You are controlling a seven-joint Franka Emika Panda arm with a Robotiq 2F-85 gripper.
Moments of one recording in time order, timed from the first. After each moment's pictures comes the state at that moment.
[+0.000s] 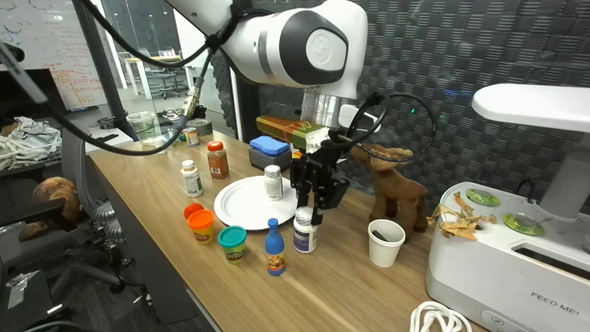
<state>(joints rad) -0.10 0.49 -0.06 -1.74 -0.06 2.00 0.06</state>
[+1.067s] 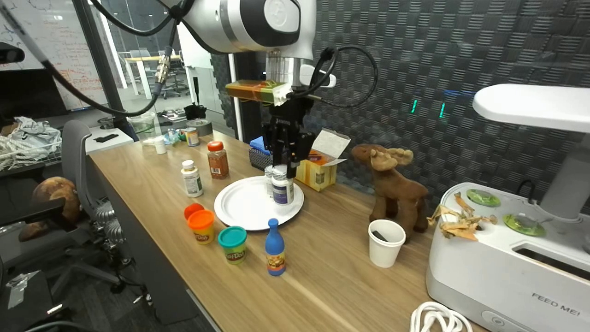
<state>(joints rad) 0.03 0.43 -0.03 -1.72 -0.08 1.99 0.07</state>
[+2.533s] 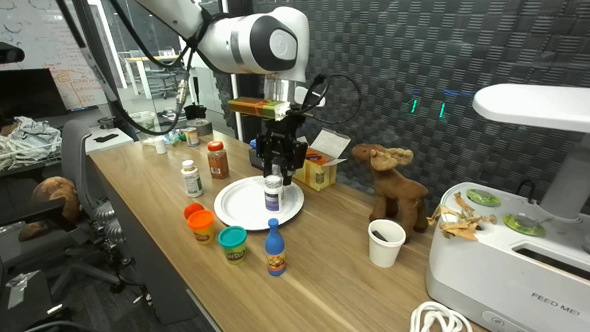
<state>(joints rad) 0.06 0.59 0.00 -1.56 -0.09 1.92 0.07</state>
